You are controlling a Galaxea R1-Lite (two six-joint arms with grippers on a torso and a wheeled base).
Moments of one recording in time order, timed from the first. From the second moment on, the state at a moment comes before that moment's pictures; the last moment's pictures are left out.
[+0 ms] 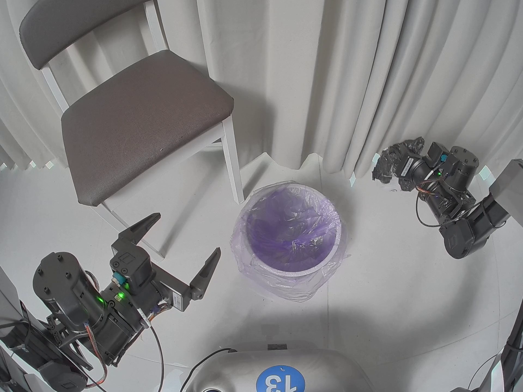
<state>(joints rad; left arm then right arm) -0.70 1.69 -0.16 -1.55 0.26 0.33 0.20 2.06 -0.91 -1.34 -0.12 0.21</state>
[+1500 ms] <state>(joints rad) -0.68 1.63 -0.13 -1.55 0.25 0.36 0.63 1.99 -0.71 -1.52 -0.22 0.15</state>
